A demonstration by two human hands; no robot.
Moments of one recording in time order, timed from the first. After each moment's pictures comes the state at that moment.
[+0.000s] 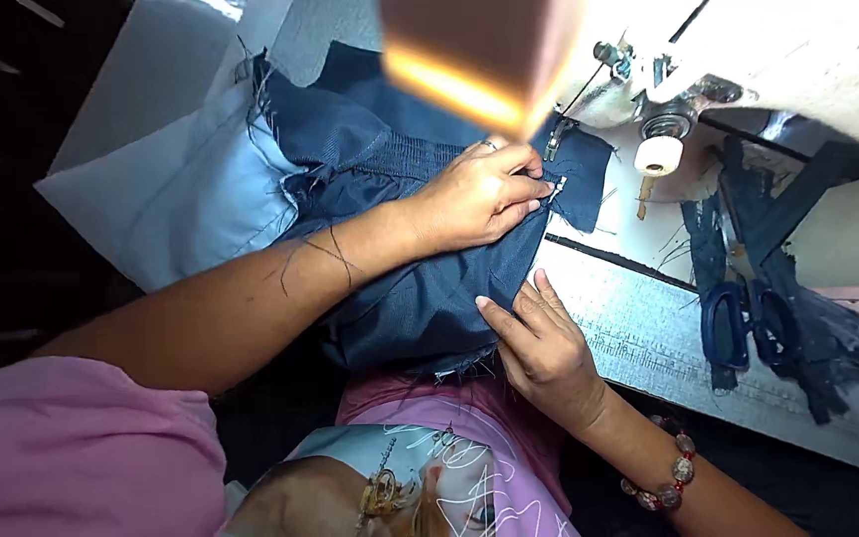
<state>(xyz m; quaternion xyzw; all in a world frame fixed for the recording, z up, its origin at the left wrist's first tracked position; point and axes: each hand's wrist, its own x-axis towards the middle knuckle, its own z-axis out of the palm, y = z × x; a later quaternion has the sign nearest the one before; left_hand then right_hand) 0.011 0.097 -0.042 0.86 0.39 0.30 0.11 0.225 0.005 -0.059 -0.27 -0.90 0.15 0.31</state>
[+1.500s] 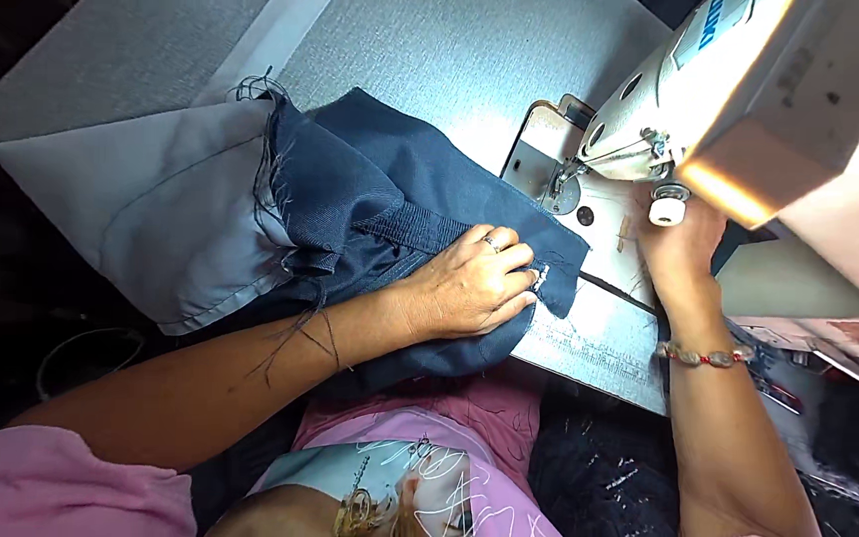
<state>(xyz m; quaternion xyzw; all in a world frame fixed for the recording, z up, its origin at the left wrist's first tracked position) 0.022 0.020 -0.048 0.85 0.41 0.32 0.08 0.256 0.152 0.004 -0.54 -0.82 -0.04 0.17</state>
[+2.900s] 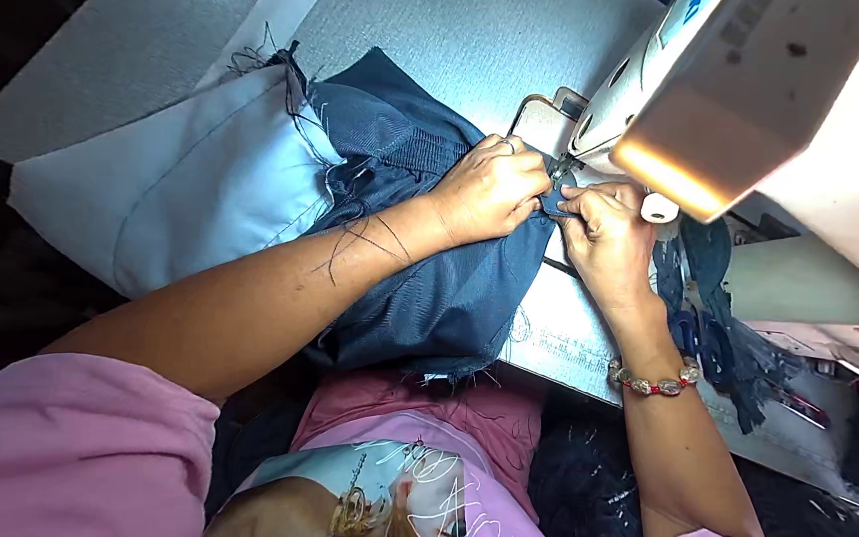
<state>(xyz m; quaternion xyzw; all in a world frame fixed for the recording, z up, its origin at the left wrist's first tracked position) 0.012 0.116 -0.046 0.84 0.43 0.34 0.03 0.220 0.123 -0.016 -0.39 -0.89 0.06 0.24</state>
